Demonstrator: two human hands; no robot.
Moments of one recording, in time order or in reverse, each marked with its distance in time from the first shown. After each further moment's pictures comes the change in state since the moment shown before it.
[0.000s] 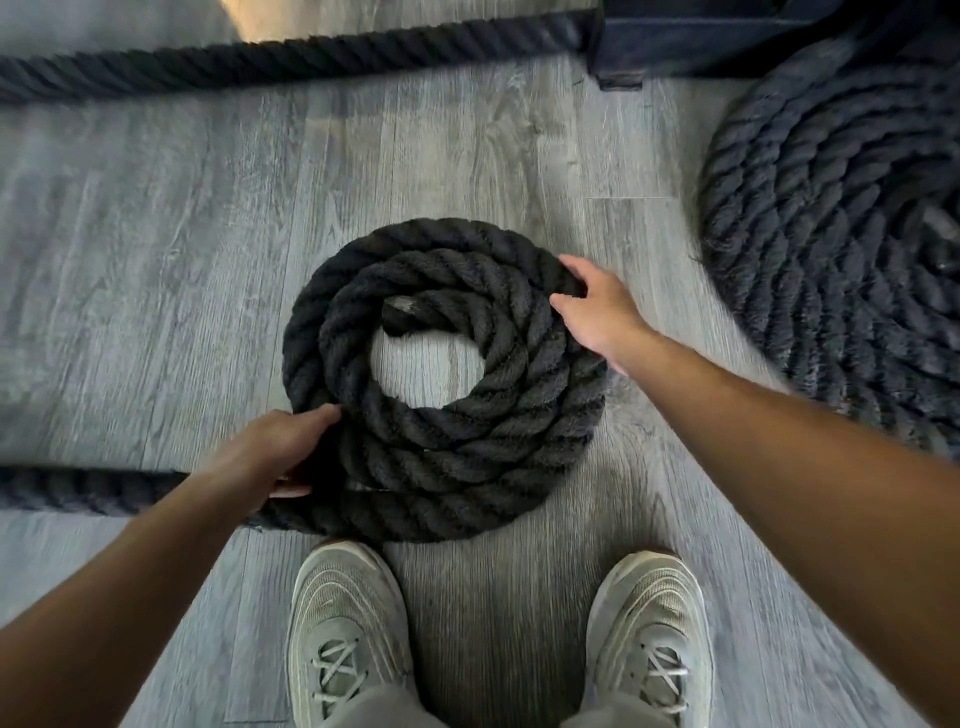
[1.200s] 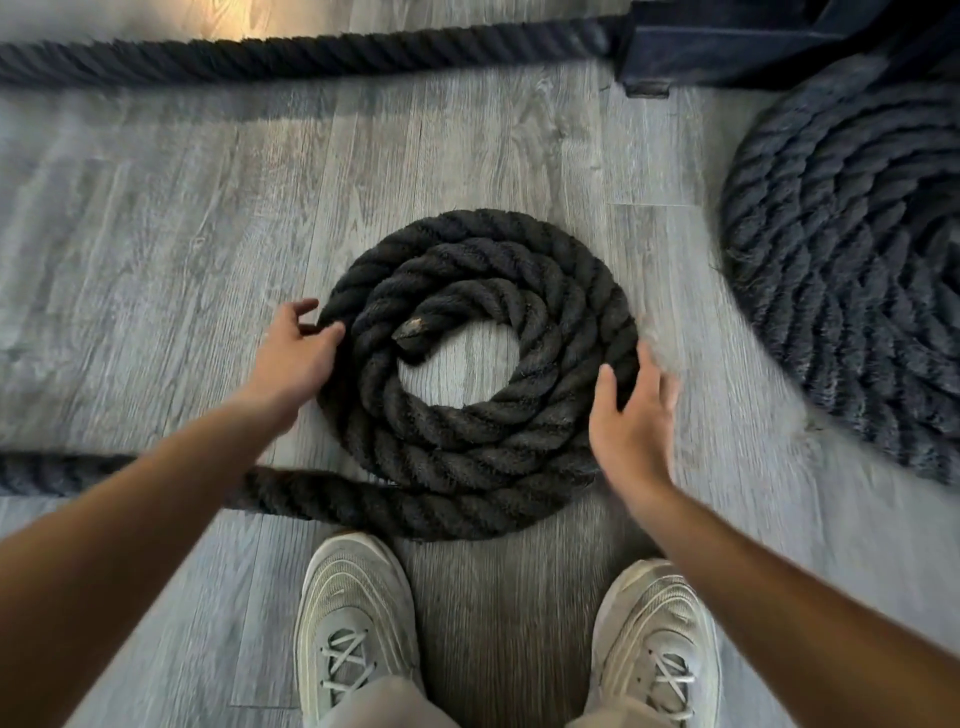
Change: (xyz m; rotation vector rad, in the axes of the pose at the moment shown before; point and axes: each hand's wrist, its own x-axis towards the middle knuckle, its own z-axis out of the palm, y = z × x) left_hand 0.035 0.040 -0.007 -0.225 0.202 0.462; right_hand -0.097 0.064 0.035 -0.079 0.355 0.063
